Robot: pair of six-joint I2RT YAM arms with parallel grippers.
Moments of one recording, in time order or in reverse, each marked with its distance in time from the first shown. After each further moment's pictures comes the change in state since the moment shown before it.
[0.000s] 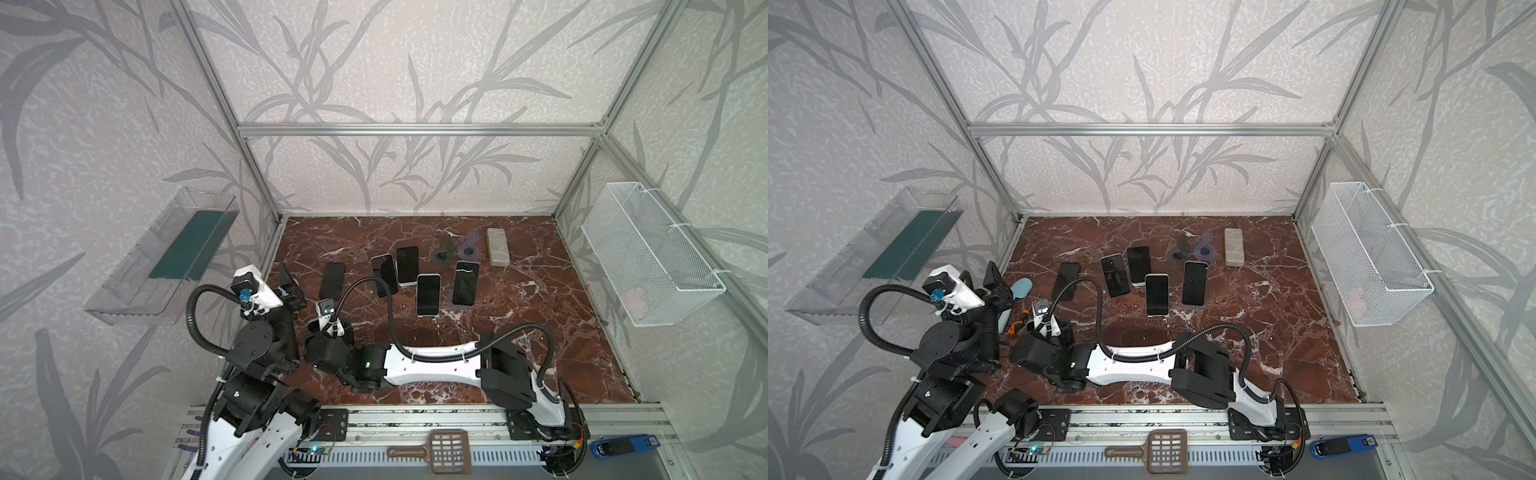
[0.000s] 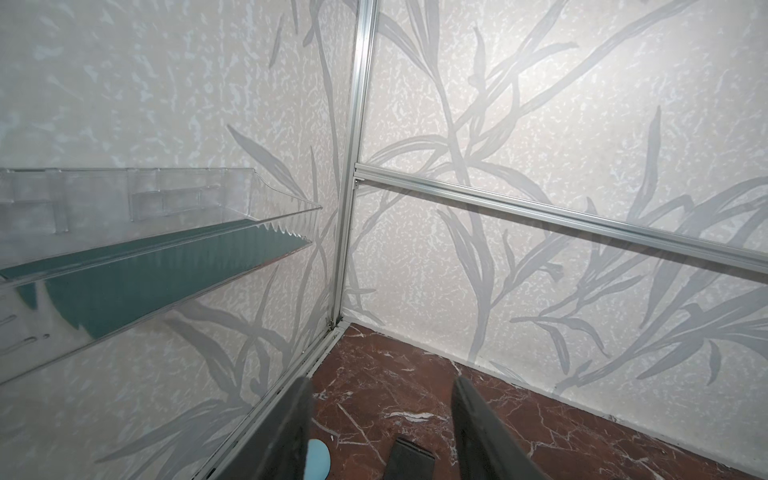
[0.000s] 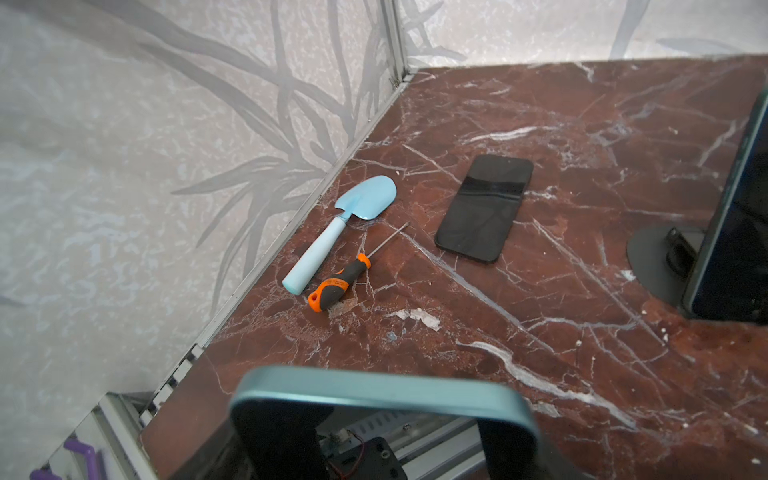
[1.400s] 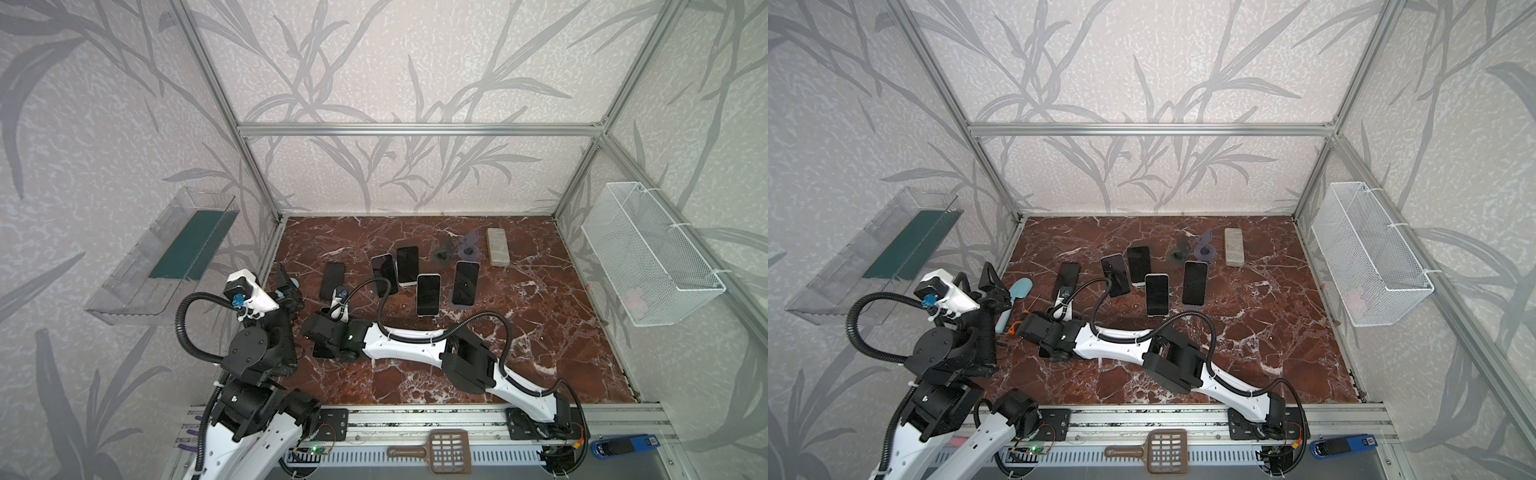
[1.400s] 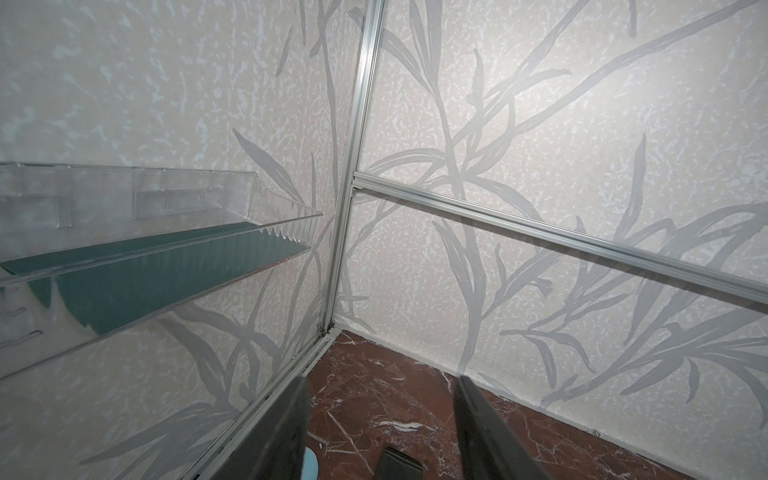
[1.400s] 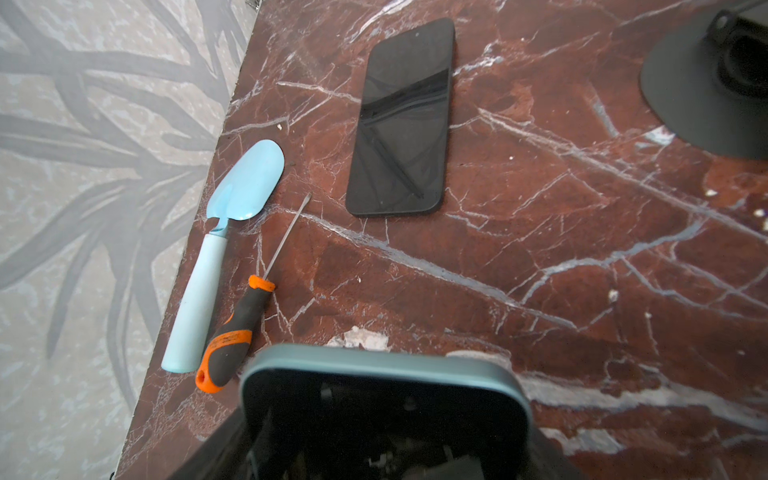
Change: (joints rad) left arm 0.000 -0.015 -0.007 0.019 0.020 -0.022; right arm -0.118 0.292 0.316 -0.285 -0.100 0.385
